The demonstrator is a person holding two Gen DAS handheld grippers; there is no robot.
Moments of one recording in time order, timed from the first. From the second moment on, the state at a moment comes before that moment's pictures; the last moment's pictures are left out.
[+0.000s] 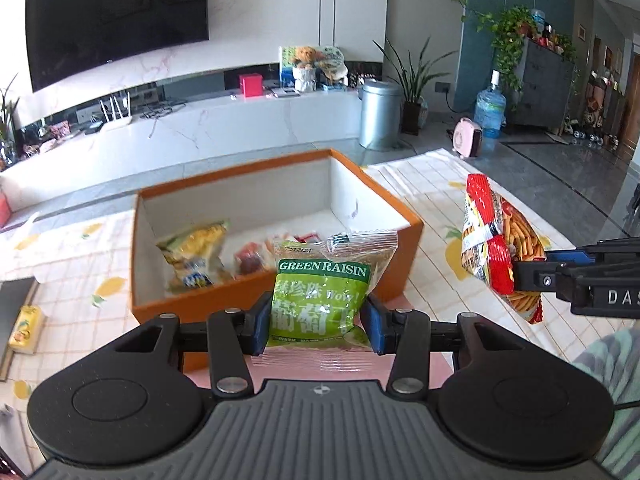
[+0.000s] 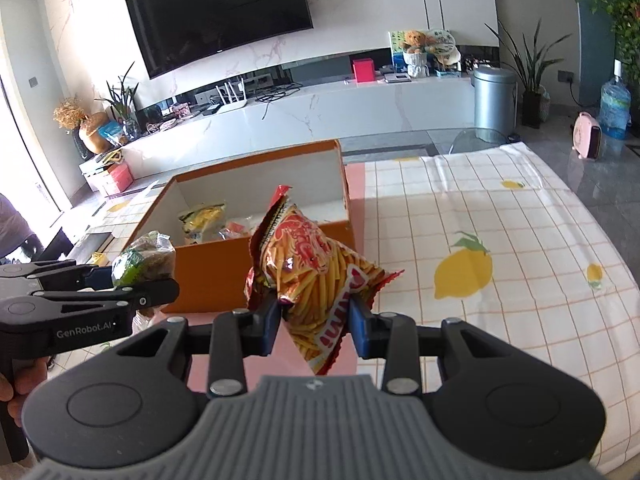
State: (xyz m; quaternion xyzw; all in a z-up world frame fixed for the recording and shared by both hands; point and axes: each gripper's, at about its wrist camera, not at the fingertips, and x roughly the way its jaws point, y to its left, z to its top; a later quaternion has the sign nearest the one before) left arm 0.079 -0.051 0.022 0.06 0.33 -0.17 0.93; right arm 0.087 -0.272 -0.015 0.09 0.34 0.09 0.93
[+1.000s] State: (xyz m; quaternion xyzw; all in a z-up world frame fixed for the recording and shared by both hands) left arm 0.213 -0.032 0.003 0.07 0.38 -0.13 0.91; right arm 0.264 -0.178 -0.018 -0.11 0.37 0.12 0.92
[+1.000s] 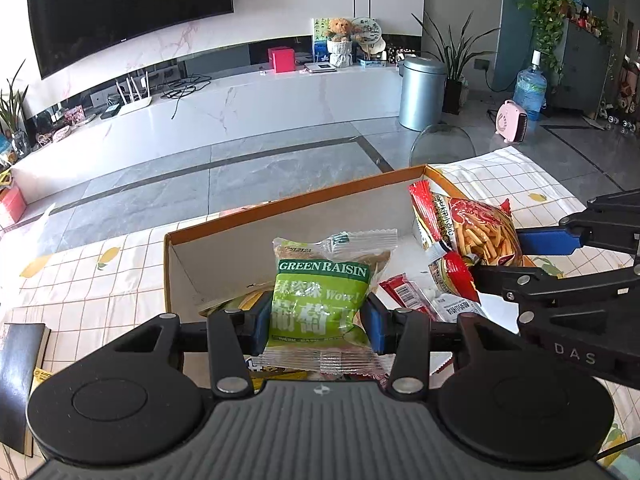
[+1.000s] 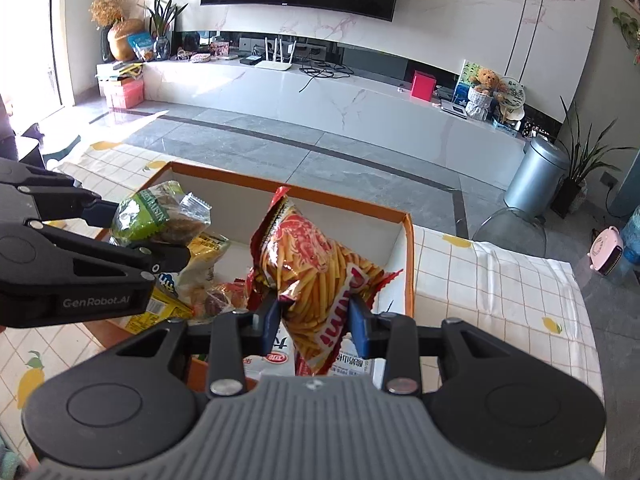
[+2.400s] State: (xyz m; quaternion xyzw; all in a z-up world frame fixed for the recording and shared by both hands) left arm 0.285 -0.030 -0.040 0.07 0.46 -0.10 0.88; right arm 0.347 -0.128 -0.089 -0.28 0.43 0.13 0.85
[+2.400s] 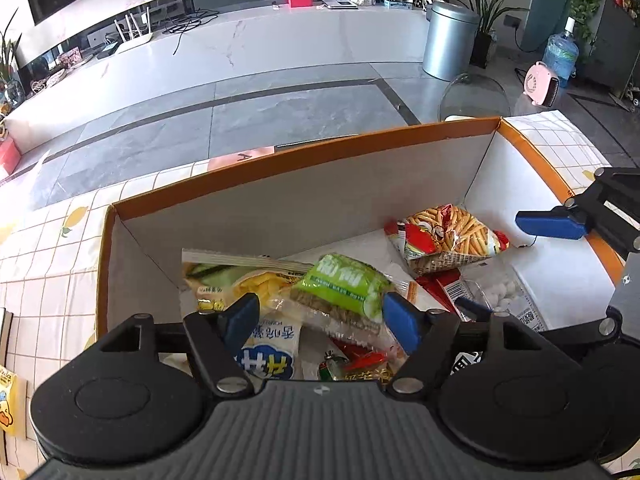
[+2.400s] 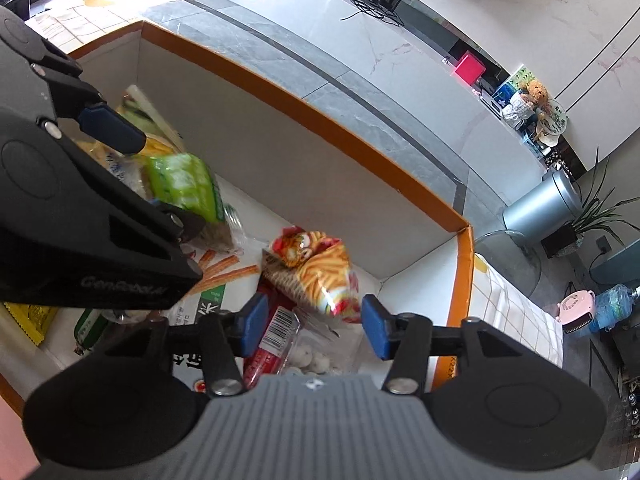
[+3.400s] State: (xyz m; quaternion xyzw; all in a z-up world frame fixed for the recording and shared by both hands) left arm 0.149 -0.042 0.067 0.11 0.32 -0.10 0.94; right arm 0.215 -0.167 0.012 -0.20 0.33 0.10 0.91
